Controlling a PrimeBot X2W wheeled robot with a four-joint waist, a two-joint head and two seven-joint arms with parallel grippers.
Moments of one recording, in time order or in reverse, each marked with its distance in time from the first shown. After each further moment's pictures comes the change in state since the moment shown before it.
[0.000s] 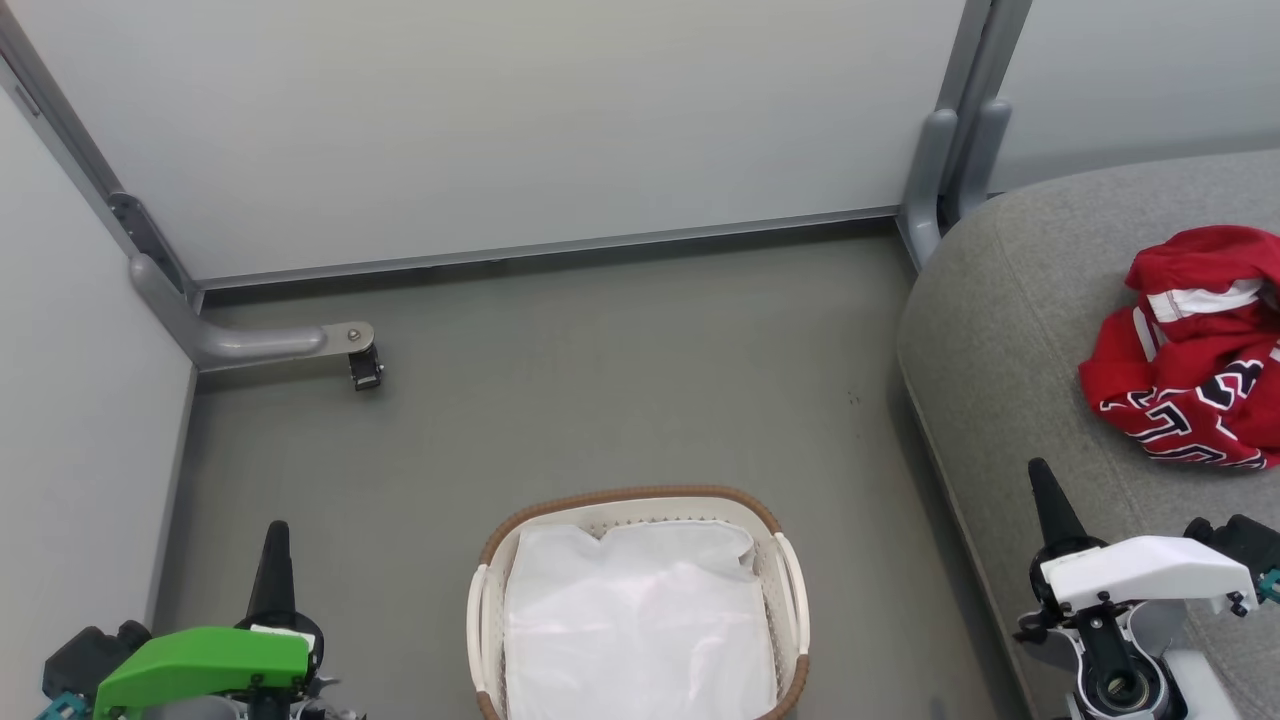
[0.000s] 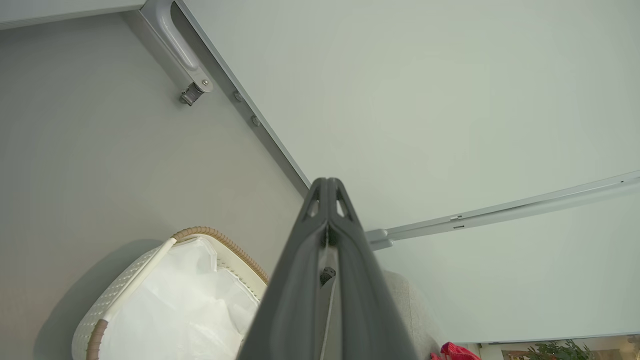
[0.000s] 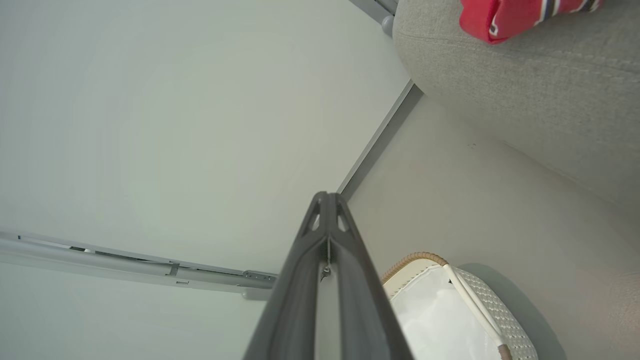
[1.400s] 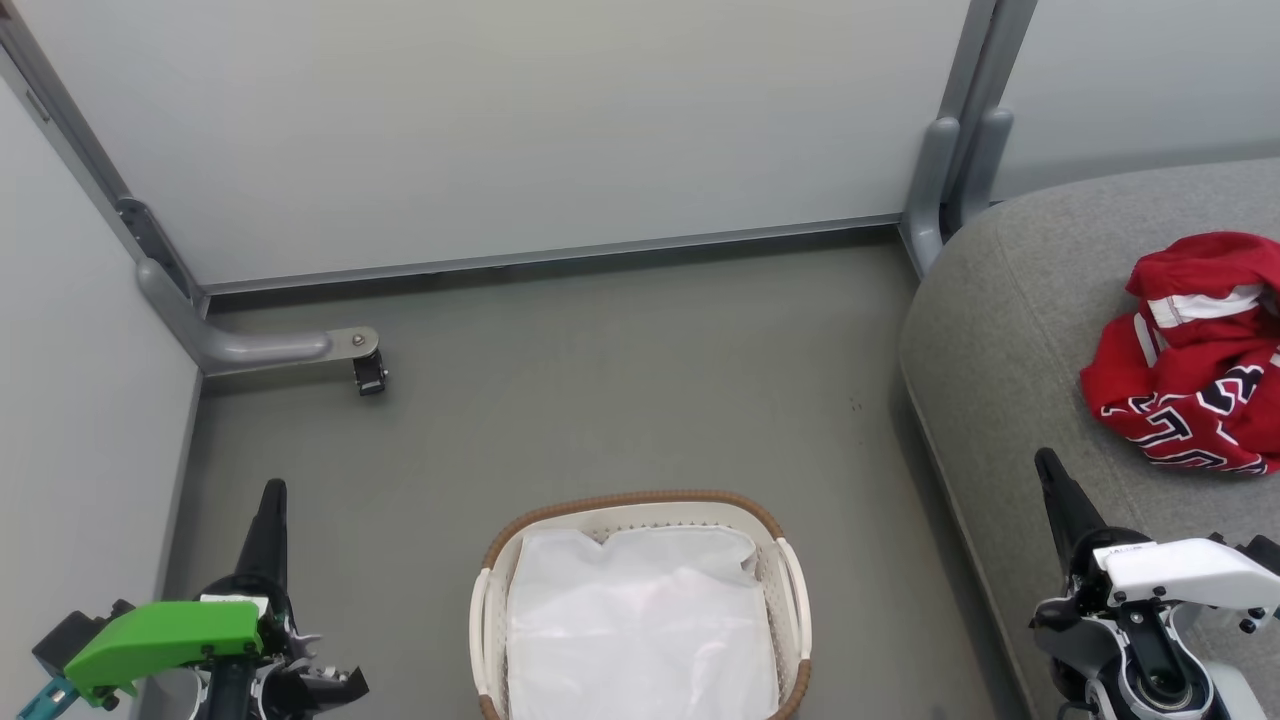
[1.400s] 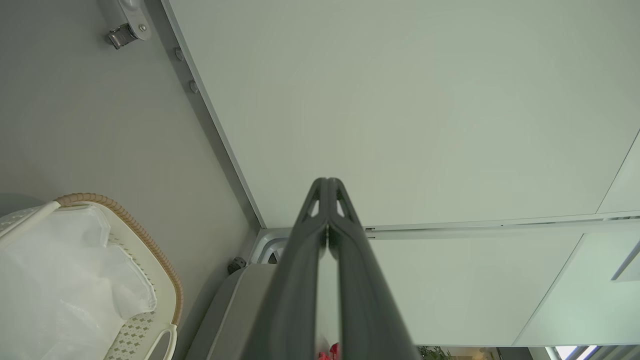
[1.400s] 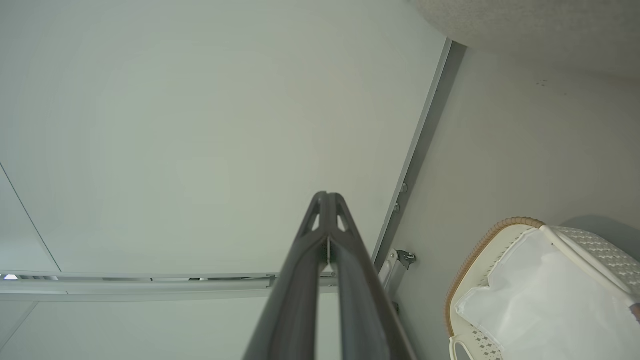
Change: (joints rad) left arm -0.037 0.002 0.021 -0.041 -0.336 -0.003 0.095; right arm 0.027 -0.002 -0.027 -0.080 0.368 0.000 0.092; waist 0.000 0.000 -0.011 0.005
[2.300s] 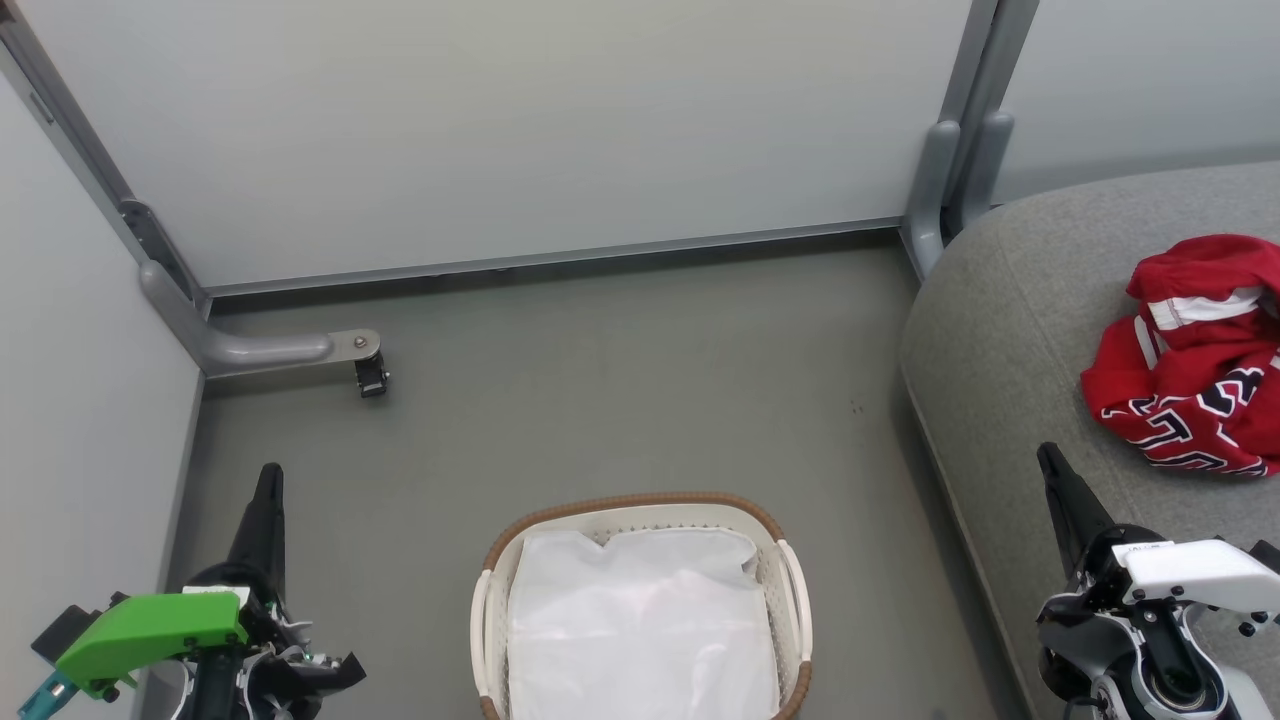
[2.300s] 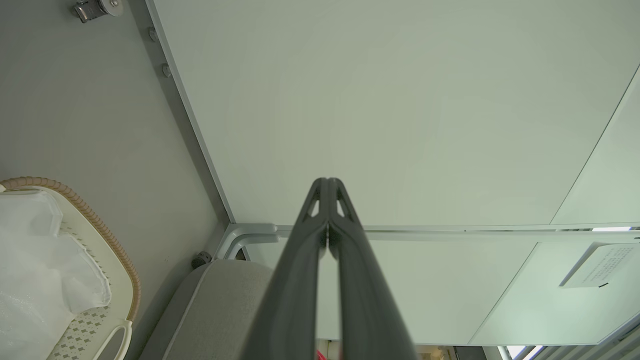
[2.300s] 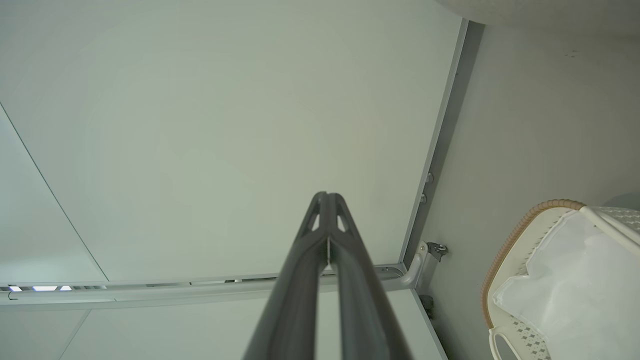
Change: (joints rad) left arm -0.014 0.001 0.009 -0.015 -0.109 -0.001 0.029; right arm 0.008 -0.001 -0.009 -0.026 0.119 0.000 0.030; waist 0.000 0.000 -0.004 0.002
